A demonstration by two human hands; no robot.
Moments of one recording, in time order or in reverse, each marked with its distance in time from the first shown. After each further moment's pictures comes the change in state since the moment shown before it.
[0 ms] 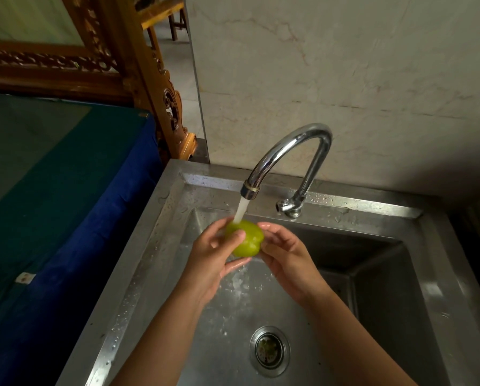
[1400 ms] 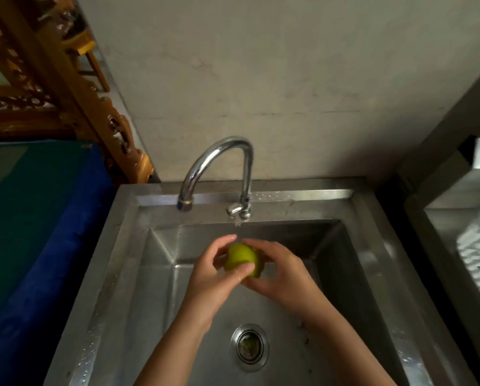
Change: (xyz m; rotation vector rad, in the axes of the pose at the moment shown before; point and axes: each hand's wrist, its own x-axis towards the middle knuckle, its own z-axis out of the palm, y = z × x) left_hand -0.043 -0.019 0.061 0.429 -0.117 0.080; right_hand -0.087 -0.050 -0.012 -1.107 0.185 -0.276
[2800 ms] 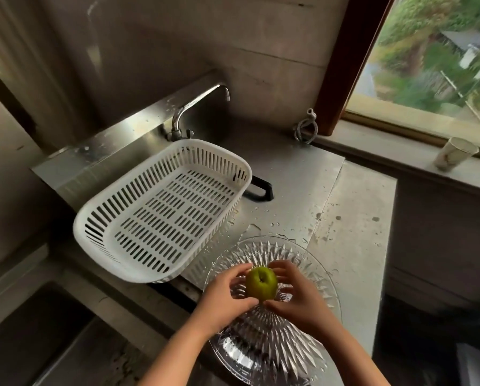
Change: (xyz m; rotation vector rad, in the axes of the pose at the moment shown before) left_hand -0.180 -0.062 0.414 0.718 -1.282 0.204; right_hand -0.419 0.085 -0.241 0.033 0.868 0.759
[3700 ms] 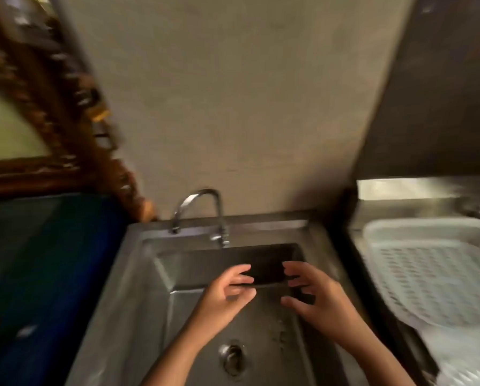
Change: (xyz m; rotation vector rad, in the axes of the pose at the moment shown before) left_hand -0.331 -0.054 -0.159 -0.338 0.993 -0.149; right_hand -0.052 -0.248 0.211 -0.163 -0.673 -0.671
